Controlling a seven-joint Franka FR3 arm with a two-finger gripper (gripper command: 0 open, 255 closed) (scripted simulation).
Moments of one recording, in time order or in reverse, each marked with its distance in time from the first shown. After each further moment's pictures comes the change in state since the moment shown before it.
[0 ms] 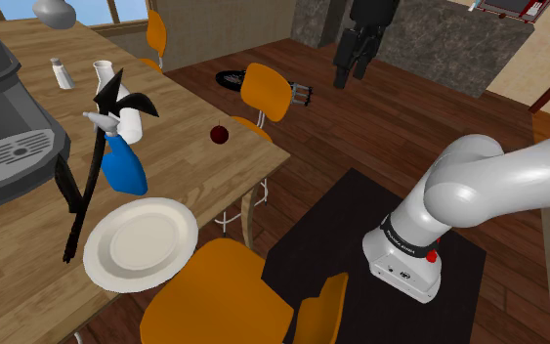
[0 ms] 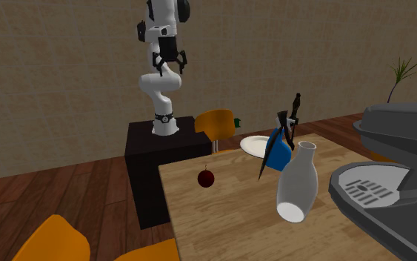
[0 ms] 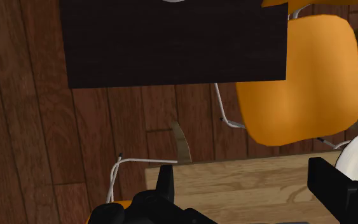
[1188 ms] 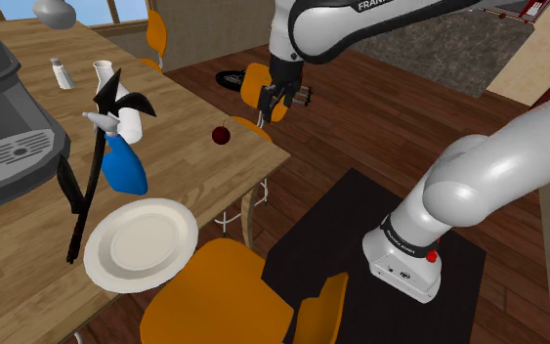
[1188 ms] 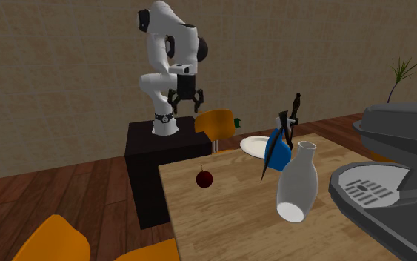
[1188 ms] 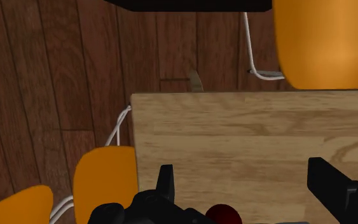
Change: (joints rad) arm -0.018 0.442 0.151 -0.066 -0.102 0.622 0.090
